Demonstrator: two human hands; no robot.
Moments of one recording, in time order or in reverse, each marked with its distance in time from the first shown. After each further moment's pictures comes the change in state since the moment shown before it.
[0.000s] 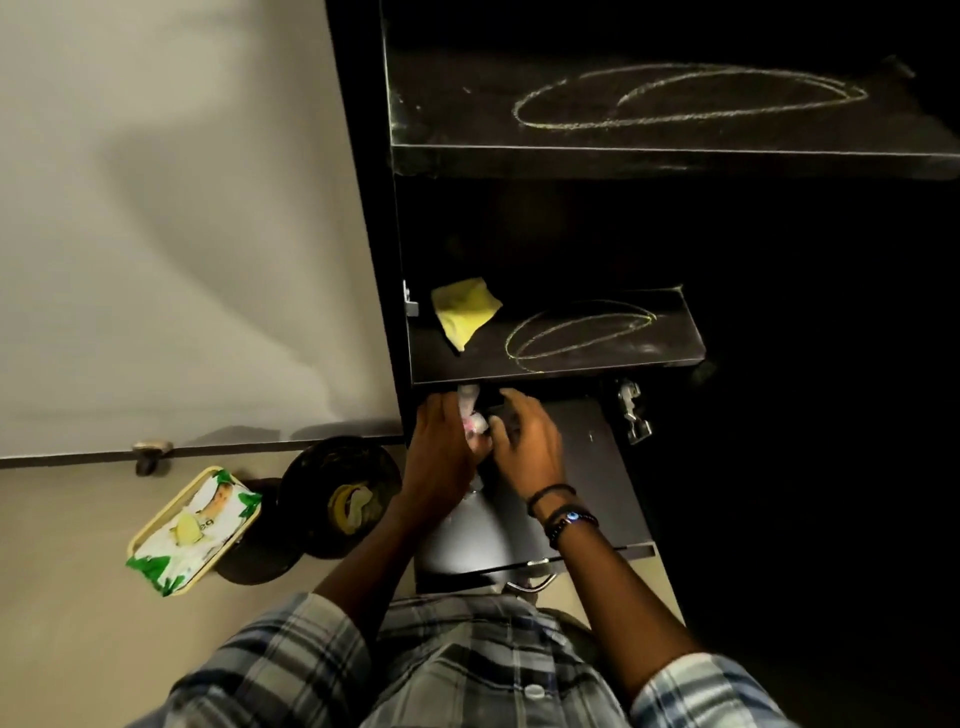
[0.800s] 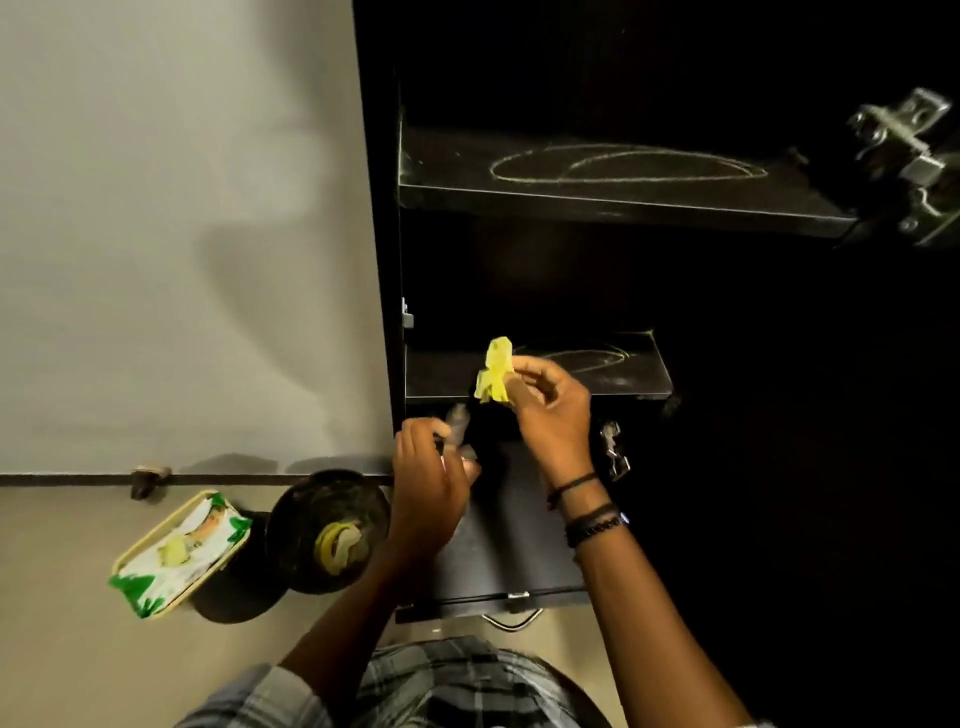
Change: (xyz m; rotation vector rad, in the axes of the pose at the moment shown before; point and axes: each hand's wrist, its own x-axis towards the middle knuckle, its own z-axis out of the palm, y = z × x) left_hand -0.049 0.035 -0.006 -0.370 0.555 0.149; right_hand 0.006 -0.063 -0.087 0.725 0.093 0.020
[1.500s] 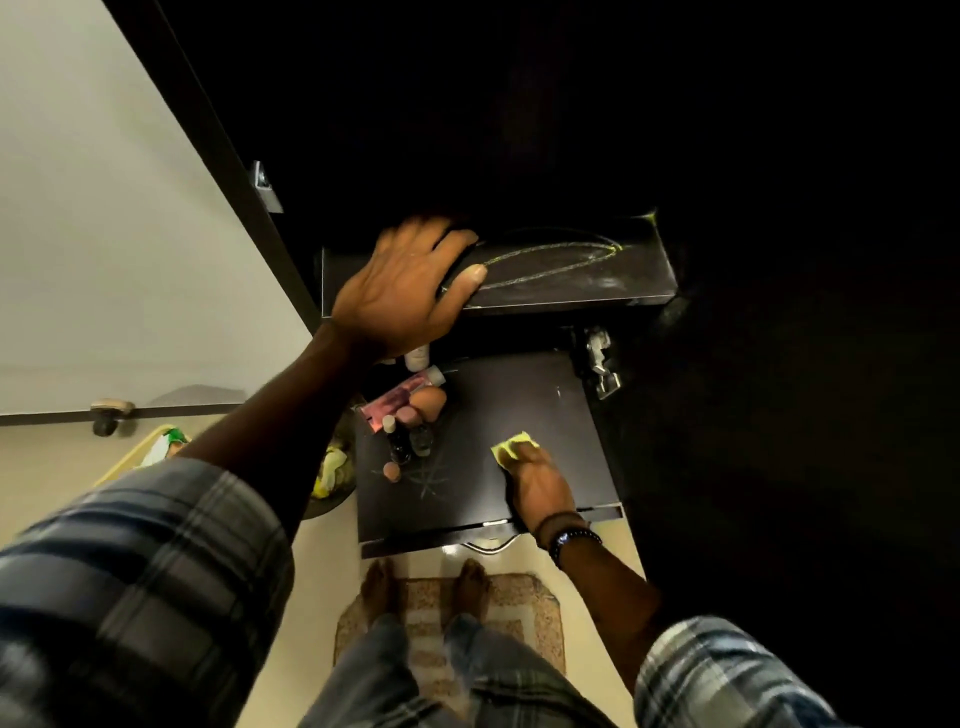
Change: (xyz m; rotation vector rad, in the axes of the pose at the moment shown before) left_hand 0.129 0.007 0.044 0.589 -0.431 0.532; right_hand -0.046 0.267 -0.091 -0.954 -0.349 -0.029
